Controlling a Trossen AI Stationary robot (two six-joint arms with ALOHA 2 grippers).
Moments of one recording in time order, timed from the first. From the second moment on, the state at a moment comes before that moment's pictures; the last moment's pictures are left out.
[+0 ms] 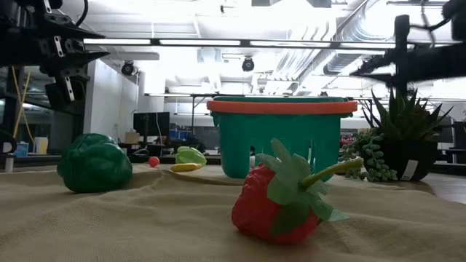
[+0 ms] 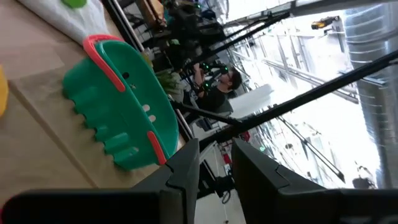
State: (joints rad) left arm -0.03 0.01 0.01 0.03 -0.12 -1.10; right arm -0.07 0.21 0.01 0.32 0.50 1.22
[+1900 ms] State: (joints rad) left arm -0.03 0.01 0.01 0.05 -0.22 -1.10; right arm -0.75 1.50 1.56 -1.21 0.01 0.34
